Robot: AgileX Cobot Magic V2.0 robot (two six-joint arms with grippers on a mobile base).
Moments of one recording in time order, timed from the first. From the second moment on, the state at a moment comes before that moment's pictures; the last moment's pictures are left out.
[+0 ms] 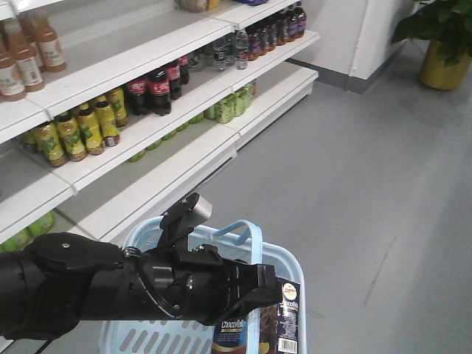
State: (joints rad) left arm -0.76 1.51 -0.79 -1.70 0.46 0.83; right arm 0.09 -0.01 0.03 -0.03 0.15 0.04
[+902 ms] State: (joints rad) left arm -0.76 1.51 -0.79 -1.70 0.46 0.83; right arm 0.09 -0.01 0.03 -0.03 0.15 0.04
